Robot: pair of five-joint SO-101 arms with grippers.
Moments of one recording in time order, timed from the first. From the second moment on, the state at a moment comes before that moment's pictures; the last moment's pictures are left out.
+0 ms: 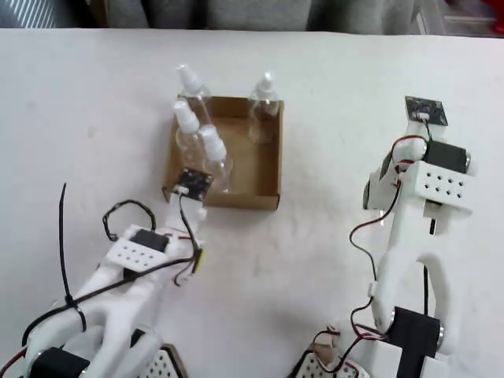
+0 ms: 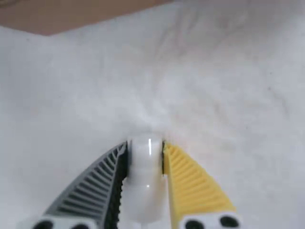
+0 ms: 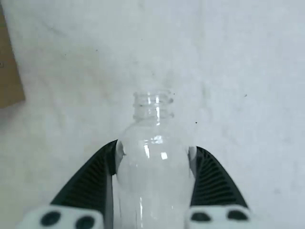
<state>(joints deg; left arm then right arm) 13.5 -29.5 71.3 44.3 2.9 13.2 -13.2 15.0 87.4 9.3</state>
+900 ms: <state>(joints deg) 13.5 -29.5 71.3 44.3 2.9 -4.0 -64.4 57.6 36.6 6.4</state>
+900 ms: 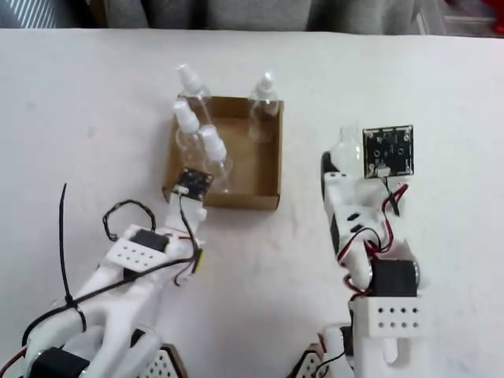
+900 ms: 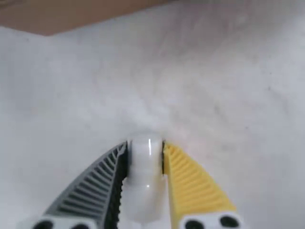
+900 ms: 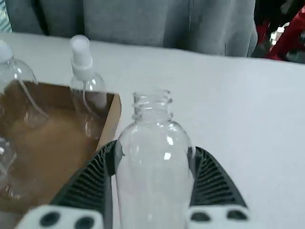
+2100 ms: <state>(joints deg) 13.5 -29.5 71.3 44.3 2.9 0.7 -13.1 85.8 -65.9 2.7</state>
